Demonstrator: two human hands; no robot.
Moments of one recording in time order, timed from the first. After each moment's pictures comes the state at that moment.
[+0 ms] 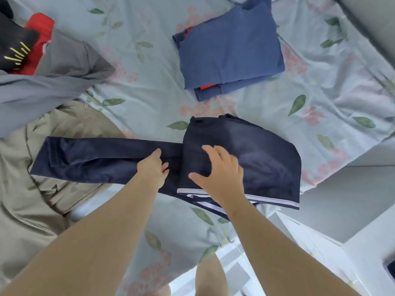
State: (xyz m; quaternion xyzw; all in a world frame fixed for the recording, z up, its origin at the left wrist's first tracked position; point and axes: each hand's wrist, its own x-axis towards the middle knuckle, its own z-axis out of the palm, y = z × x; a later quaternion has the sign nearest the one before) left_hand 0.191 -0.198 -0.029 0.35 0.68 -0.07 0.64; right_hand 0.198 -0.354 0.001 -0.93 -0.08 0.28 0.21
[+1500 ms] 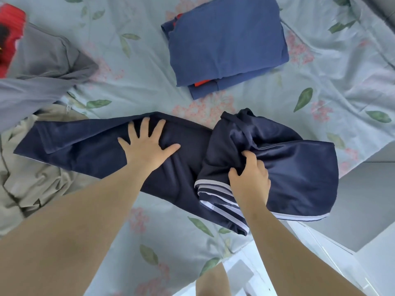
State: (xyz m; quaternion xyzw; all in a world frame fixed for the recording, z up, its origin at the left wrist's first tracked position) left_hand 0.226 -0.164 -0.083 0.94 0.22 -0.26 0.06; right_hand 0.219 -0.392 -0.038 -0.94 0.13 0.23 0.21
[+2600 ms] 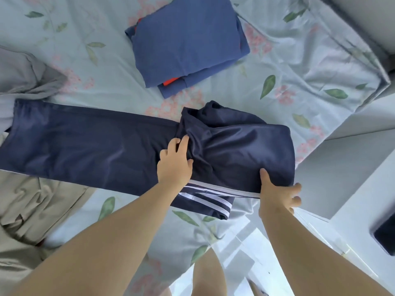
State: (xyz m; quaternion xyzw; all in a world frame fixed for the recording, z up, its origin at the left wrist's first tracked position) left_hand 0.206 -0.280 -0.068 0.94 0.14 -0.22 0.21; right_hand 0.192 -0.483 -0.051 -0.70 0.62 0.12 0.35
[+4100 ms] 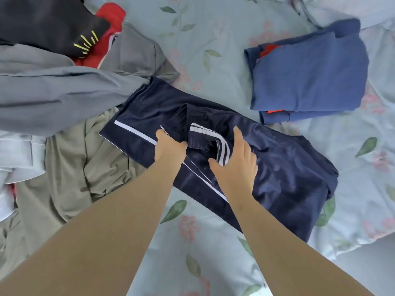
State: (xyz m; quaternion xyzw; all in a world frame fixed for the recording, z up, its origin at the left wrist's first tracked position) left_hand 0.213 -0.072 -0.054 0.67 0.57 -0.10 0.46; right_hand 0.224 -0.214 -0.017 -0.94 -0.04 0.22 0.26
